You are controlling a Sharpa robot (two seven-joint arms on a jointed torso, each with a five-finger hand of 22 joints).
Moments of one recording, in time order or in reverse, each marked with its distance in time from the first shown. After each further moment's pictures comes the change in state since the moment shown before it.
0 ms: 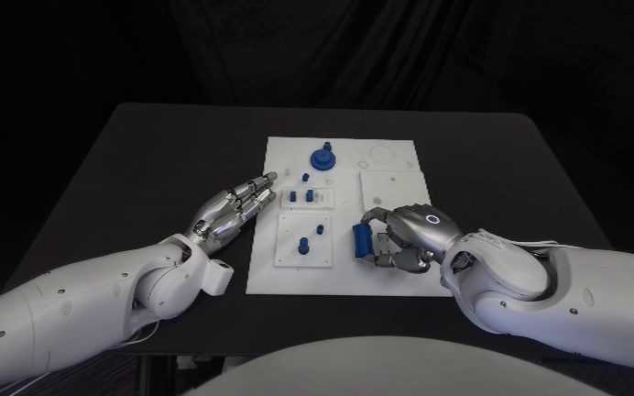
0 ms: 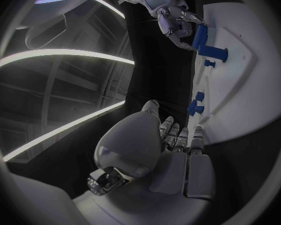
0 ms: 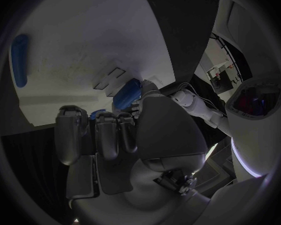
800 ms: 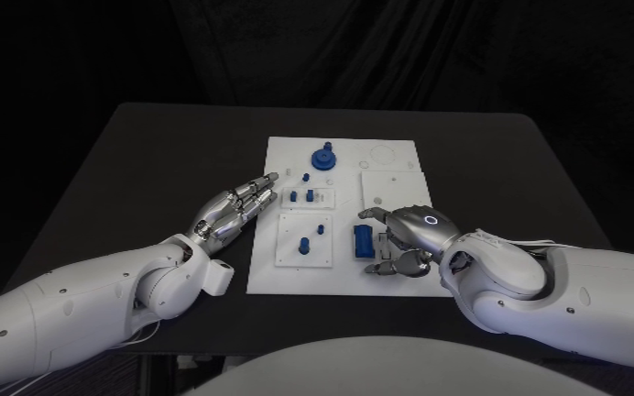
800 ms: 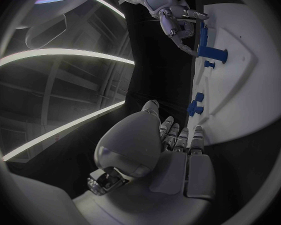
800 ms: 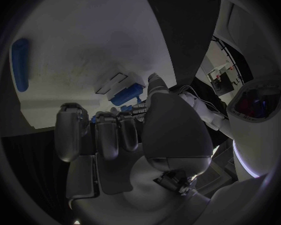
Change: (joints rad) left arm -0.002 0.001 0.000 -0.001 0.000 0.003 0.000; left_hand 0.000 0.000 0.000 0.000 0.000 0.000 0.000 0.000 0.000 0.000 0.000 0.000 0.000 -0.004 0.004 0.000 -0.001 0.000 0.000 0.000 0.000 0.000; right arm 0.000 0.011 0.000 -0.010 0.001 0.028 -0.012; right_hand -0.052 -0.168 -0.019 0.012 -0.187 -0.159 0.009 -0.160 -0.163 0.000 0.000 -0.049 0.000 0.000 0.000 0.000 0.000 0.015 0.000 0.000 -0.057 0.000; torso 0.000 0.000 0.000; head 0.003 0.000
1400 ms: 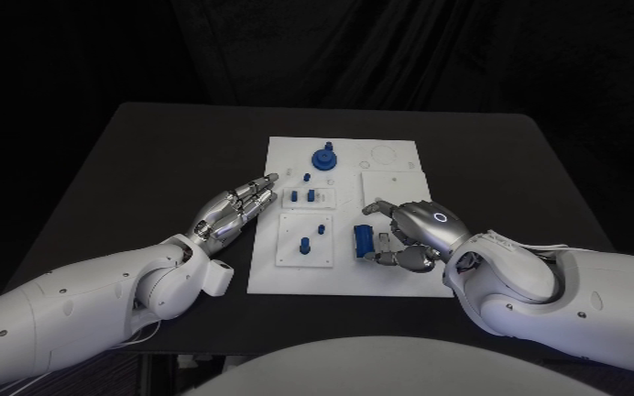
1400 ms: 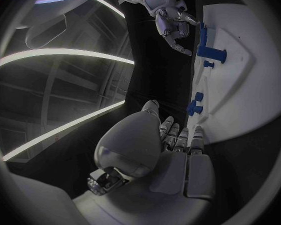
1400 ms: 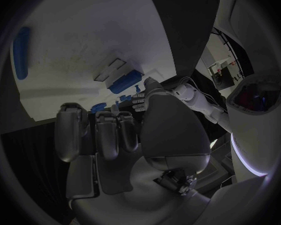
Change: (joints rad) left arm -0.002 -0.004 0.000 0.002 0.000 0.001 0.000; left_hand 0.000 0.000 0.000 0.000 0.000 0.000 0.000 0.000 0.000 0.000 0.000 0.000 0.000 0.000 0.000 0.000 0.000 0.000 0.000 0.000 0.000 0.001; right arm 0.000 -0.029 0.000 0.026 0.001 -0.103 0.011; right_hand -0.007 0.103 0.061 -0.006 0.076 0.060 -0.006 0.111 0.004 0.000 0.000 0.012 0.000 0.000 0.000 -0.004 0.000 0.000 0.000 0.000 0.003 0.000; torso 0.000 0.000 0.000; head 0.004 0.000
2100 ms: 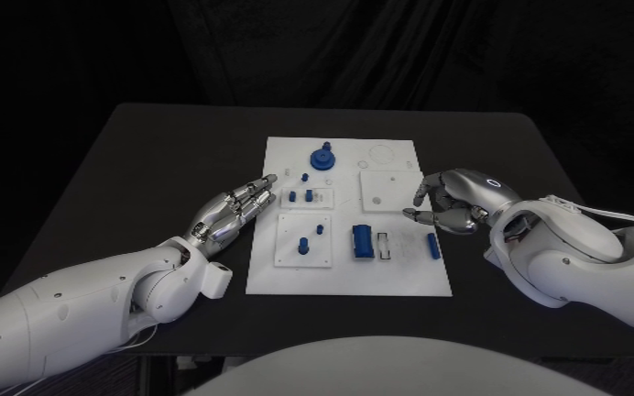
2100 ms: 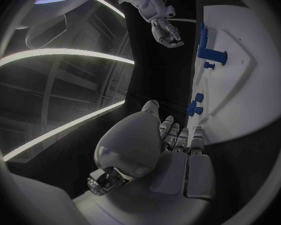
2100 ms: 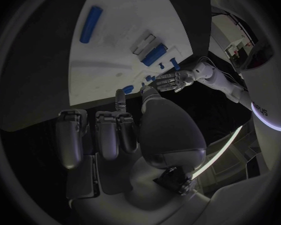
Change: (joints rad) left arm -0.001 -0.006 0.000 0.016 0.000 -0.011 0.000; left_hand 0.000 0.000 0.003 -0.003 0.012 0.015 0.000 0.004 0.002 0.000 0.000 0.009 0.001 0.000 0.000 0.000 0.000 0.000 0.000 0.000 0.000 0.003; right arm 0.147 -0.189 0.001 0.065 0.274 0.095 -0.052; right_hand -0.031 0.078 -0.019 -0.016 0.161 0.375 -0.018 0.189 0.083 0.000 0.000 0.038 0.001 0.000 0.000 0.000 0.000 -0.017 0.000 0.000 0.147 0.000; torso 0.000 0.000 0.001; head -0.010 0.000
